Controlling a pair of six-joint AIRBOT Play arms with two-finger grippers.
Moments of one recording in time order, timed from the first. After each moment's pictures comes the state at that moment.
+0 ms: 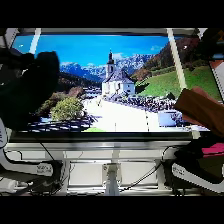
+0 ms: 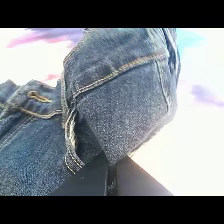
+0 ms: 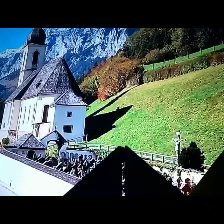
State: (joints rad) left arm 0.22 -1.57 1.78 1.20 -1.28 -1.34; right arm -0.17 -1.24 1.73 -1.31 1.32 1.42
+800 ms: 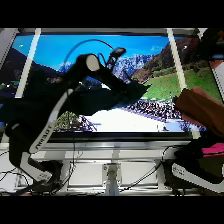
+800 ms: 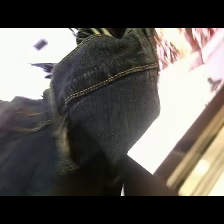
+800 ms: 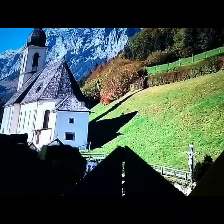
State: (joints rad) left arm -0.62 -1.76 1.78 1.06 -1.17 -1.32; right arm -0.17 -1.24 1.73 -1.31 1.32 1.42
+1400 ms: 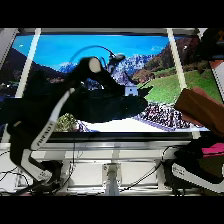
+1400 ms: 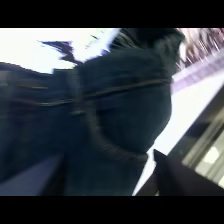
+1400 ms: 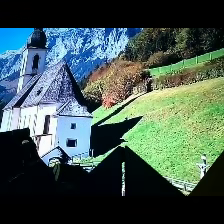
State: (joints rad) left arm -0.53 -1.74 1.78 1.07 -1.23 -1.32; right arm -0.17 -1.24 1.73 -1.31 1.32 1.42
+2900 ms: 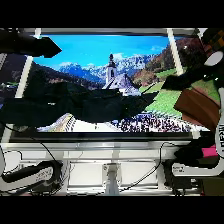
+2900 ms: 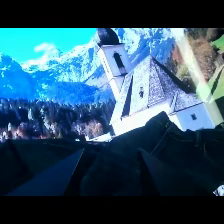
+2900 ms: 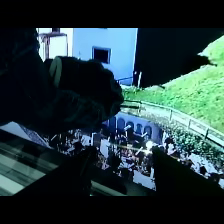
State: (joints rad) left arm -0.01 -1.32 1.78 1.11 -1.30 -1.32; right arm -0.17 -1.47 1.40 -1.13 1.47 1.26
